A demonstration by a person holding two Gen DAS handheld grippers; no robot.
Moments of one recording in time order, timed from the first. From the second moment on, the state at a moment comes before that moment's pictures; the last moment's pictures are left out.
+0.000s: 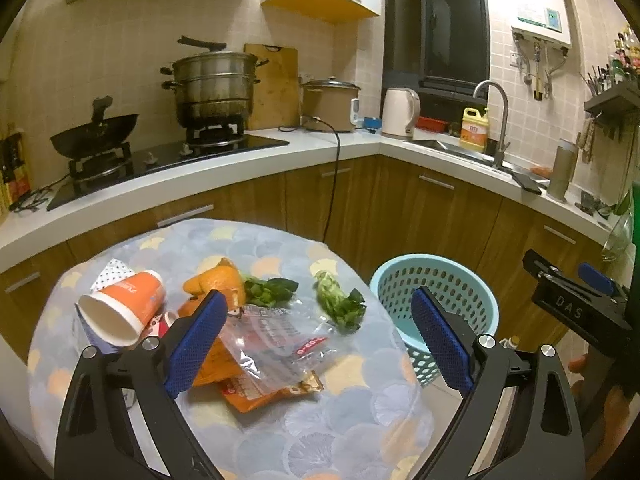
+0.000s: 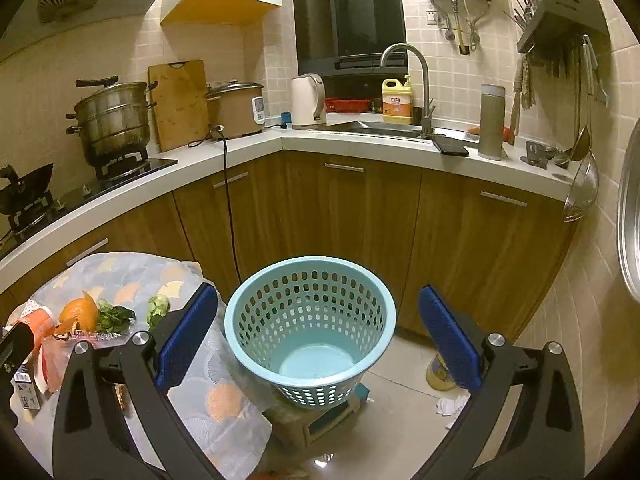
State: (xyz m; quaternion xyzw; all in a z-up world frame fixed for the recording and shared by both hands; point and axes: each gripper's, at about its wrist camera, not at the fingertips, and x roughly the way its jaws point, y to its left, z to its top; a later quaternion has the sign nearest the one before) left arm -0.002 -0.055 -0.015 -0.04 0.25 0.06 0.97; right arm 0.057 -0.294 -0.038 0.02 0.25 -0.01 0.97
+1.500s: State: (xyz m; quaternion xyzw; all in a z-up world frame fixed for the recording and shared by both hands) left arm 0.027 -0.033 -0.020 -0.04 0.24 0.07 0.97; right arm 0.080 -0.255 -0.037 -0.04 0.22 -0.01 0.97
